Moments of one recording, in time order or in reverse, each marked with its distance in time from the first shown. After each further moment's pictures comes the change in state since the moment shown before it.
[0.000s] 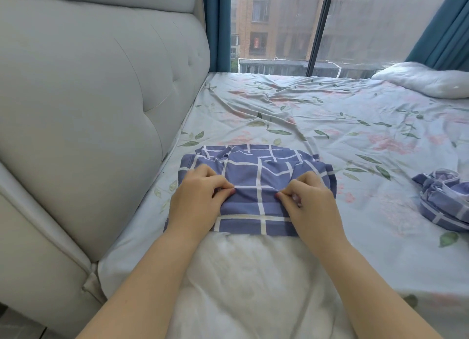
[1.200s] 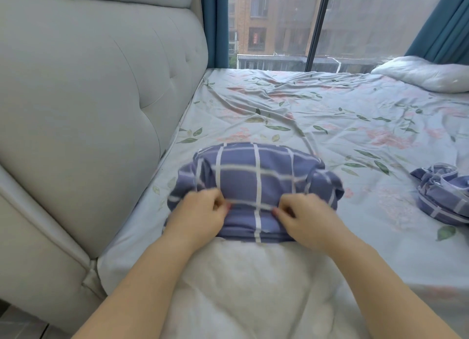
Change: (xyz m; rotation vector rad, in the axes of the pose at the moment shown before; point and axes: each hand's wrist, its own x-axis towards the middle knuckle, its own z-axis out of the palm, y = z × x) left_hand -0.016 -0.001 0.000 0.051 -0.273 -0.157; right_hand -0.004 0.000 -0.013 -0.178 -0.457 0.023
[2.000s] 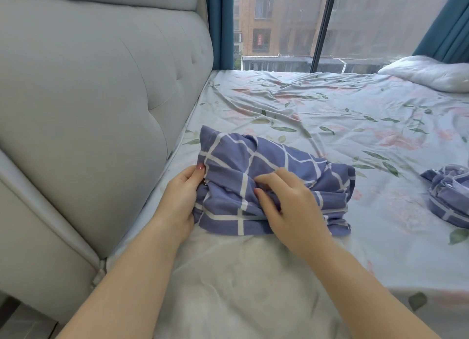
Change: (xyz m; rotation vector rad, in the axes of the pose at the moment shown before) left_hand 0.017 -0.006 -0.021 -1.192 0.087 -0.402; right_hand 0.010 -0.036 0.020 0.248 0.489 -0.368
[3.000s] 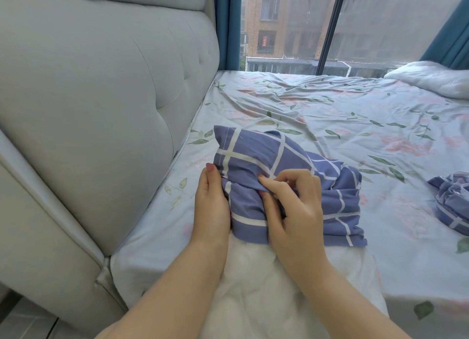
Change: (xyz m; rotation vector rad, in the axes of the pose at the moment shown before) left_hand -0.029 -0.011 0.043 -0.118 0.112 0.148; right_hand -0.009 -0.031 0.008 -0.004 0.321 0.007
